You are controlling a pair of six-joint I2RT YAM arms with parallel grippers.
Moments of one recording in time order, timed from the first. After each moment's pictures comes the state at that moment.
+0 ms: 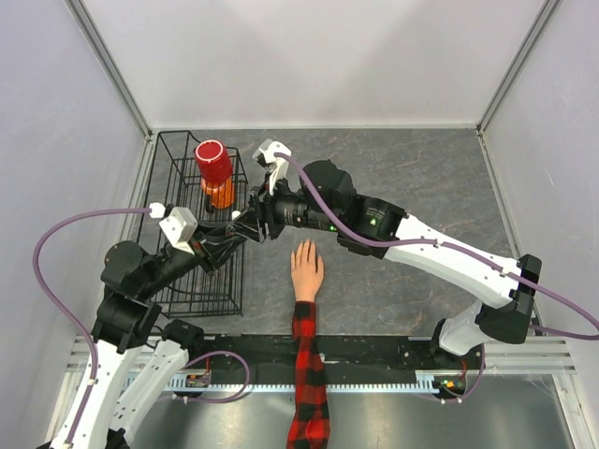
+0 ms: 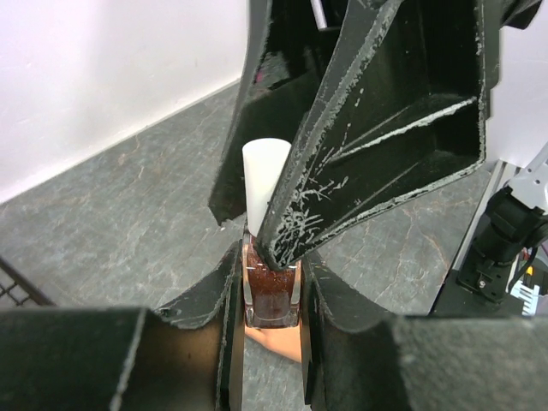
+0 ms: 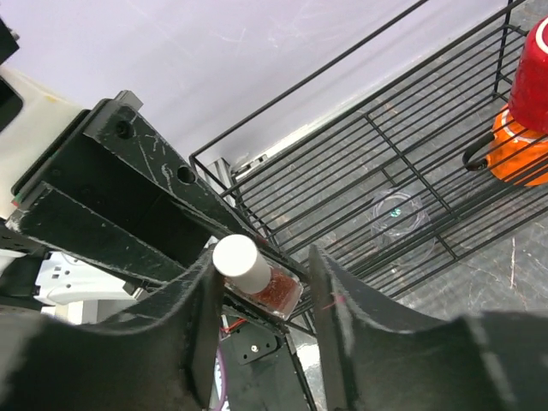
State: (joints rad) left arm -0.36 0.45 0.81 -0.27 0.57 -0.09; right arm 1.10 1.52 1.62 -0.26 -0.17 0.38
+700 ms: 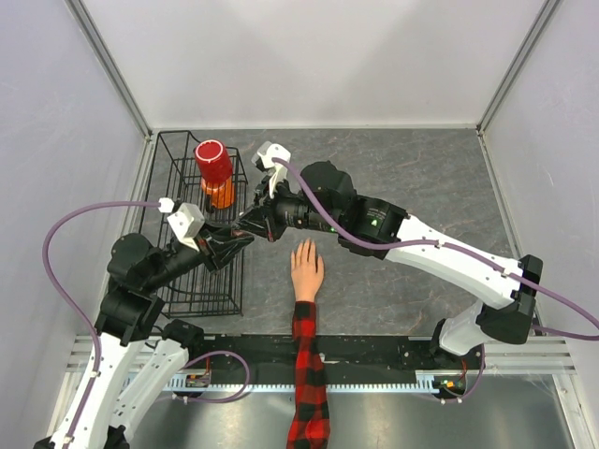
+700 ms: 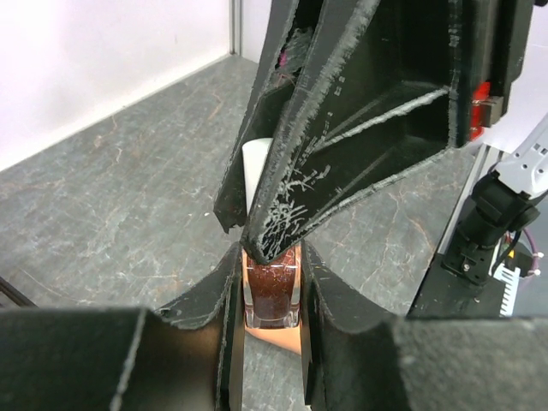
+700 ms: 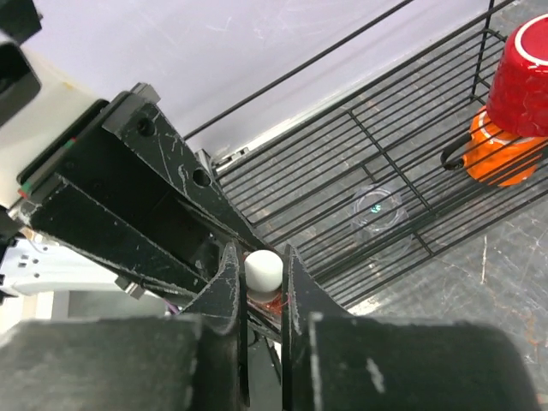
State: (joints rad) left arm -0.36 0.49 0.81 -0.29 0.62 -0.09; right arm 1.10 1.52 1.62 -0.29 -0.15 0.32
